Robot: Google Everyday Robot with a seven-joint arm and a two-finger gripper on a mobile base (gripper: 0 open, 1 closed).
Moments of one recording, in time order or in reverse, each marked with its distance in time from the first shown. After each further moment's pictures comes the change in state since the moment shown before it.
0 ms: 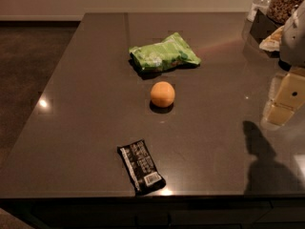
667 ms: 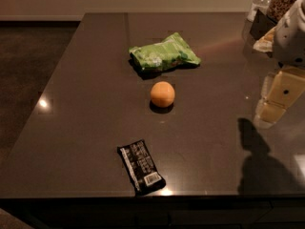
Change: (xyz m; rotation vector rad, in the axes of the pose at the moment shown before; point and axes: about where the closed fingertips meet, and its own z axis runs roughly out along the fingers) arm -0.008 -0.003 0.007 -0.019 -0.014 0.005
